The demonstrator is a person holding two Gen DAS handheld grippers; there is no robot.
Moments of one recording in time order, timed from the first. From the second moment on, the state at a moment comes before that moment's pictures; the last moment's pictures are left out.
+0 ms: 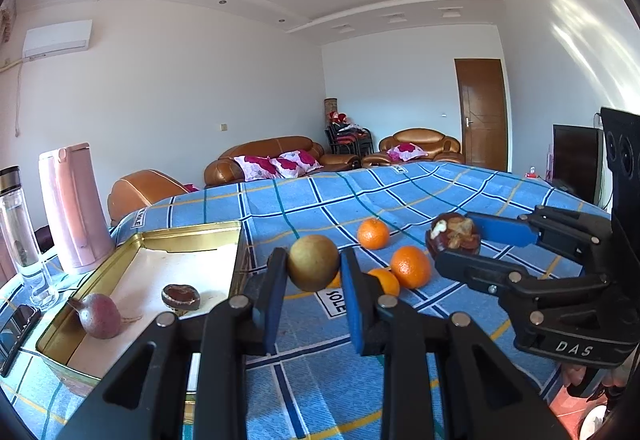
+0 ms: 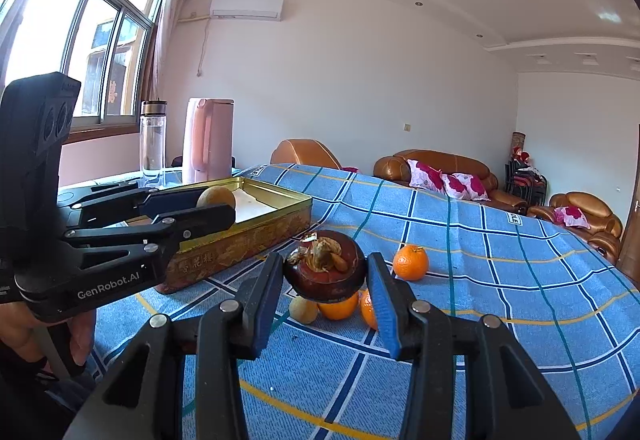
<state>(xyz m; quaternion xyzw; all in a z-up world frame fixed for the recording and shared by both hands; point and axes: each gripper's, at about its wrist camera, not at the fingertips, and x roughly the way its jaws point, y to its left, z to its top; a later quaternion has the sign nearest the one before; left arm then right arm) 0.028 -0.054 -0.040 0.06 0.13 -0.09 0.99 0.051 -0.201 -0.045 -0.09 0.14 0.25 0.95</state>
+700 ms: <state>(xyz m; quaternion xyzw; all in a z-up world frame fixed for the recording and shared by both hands) 0.039 -0.005 -0.033 0.02 0.15 -0.02 0.99 0.063 -0.159 -0.030 -0.10 0.14 0.30 0.94</state>
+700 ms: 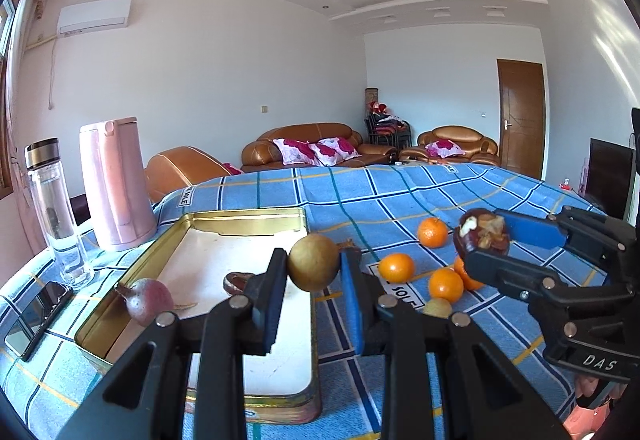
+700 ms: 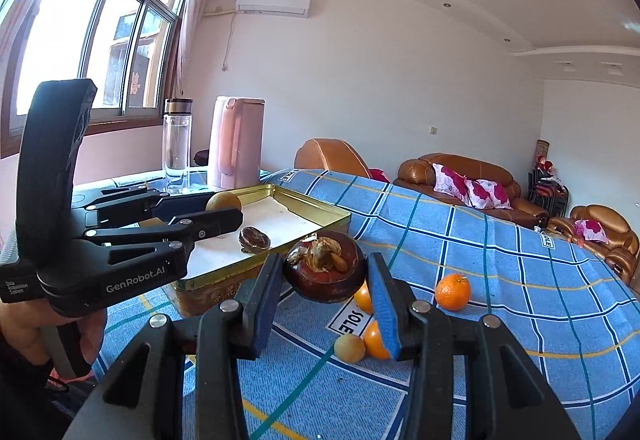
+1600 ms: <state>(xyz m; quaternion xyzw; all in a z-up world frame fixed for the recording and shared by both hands) 0.058 0.064 -0.033 0.00 0.19 0.06 0.98 0.096 -0.082 -0.013 -0.15 0.15 0.34 0.92</state>
